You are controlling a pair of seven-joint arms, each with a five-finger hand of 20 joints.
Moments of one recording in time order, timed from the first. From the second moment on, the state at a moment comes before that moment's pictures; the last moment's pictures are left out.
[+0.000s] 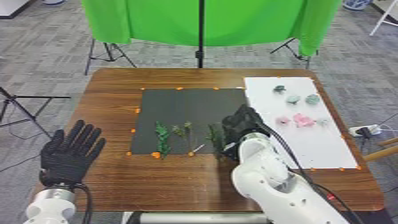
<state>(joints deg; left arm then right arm) 131.0 -65.6 -100.0 -126.4 4.7 18.2 12.8 -80.9 -62.8 49.1 -108.6 -121.5 12.1 53.6</state>
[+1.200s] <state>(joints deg) 132.7 -65.5 -100.0 -126.7 3.8 18.5 13.3 -83.4 -60.5 51.3 -115.3 -121.8 5.0 50.7</state>
